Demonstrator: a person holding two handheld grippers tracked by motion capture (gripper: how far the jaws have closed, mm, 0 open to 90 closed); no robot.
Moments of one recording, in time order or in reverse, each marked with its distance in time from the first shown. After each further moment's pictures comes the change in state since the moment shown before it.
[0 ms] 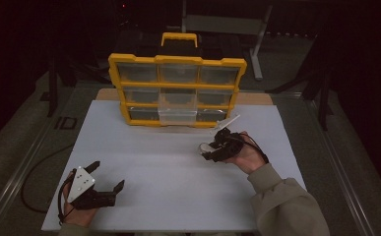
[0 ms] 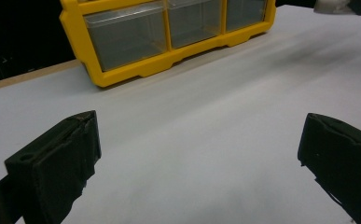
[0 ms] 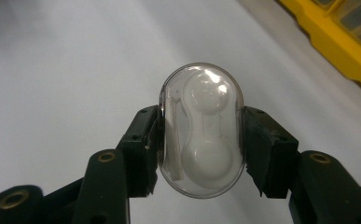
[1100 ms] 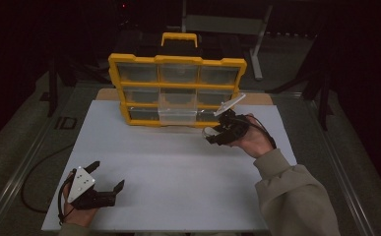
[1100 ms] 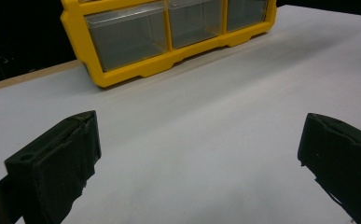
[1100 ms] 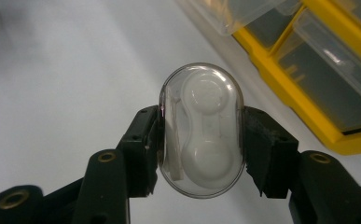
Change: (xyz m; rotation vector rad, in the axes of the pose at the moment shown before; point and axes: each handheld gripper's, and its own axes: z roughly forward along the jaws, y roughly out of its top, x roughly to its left) left arm 0.000 0.000 0.000 -0.003 0.002 0.000; right arm -0.017 0.037 -0.039 0.000 -0.052 -0.021
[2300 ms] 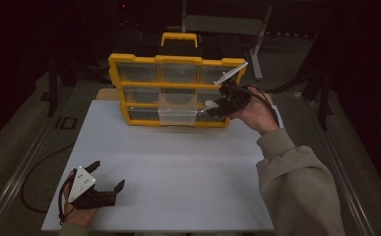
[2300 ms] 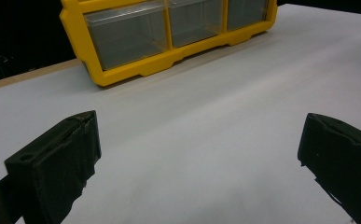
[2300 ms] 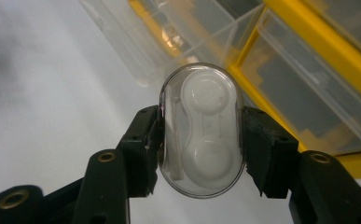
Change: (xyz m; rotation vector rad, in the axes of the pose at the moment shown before) left arm 0.000 -0.001 0.001 0.003 0.002 -0.002; right arm -0.032 0.059 -0.033 -0.026 -0.061 0.006
